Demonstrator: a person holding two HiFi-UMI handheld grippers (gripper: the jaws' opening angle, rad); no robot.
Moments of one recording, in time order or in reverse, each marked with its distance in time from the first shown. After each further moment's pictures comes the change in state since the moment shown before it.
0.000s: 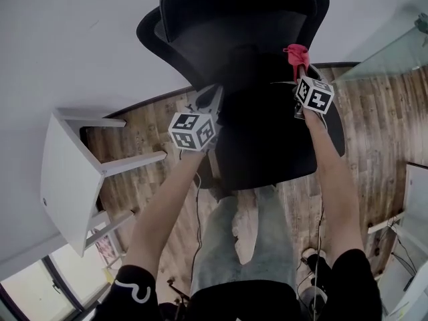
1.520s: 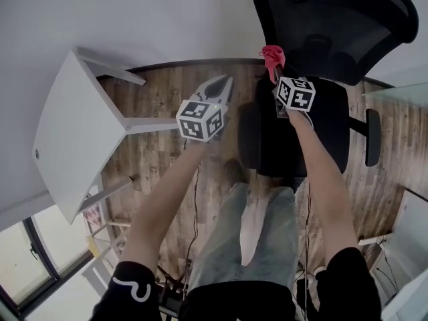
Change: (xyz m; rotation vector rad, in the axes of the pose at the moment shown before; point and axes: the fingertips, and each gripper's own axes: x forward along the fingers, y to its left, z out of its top) left arm -0.167 0.151 -0.047 -0.066 -0.003 0.131; right arm 0.026 0.339 -0.124 -0.083 0.107 0.376
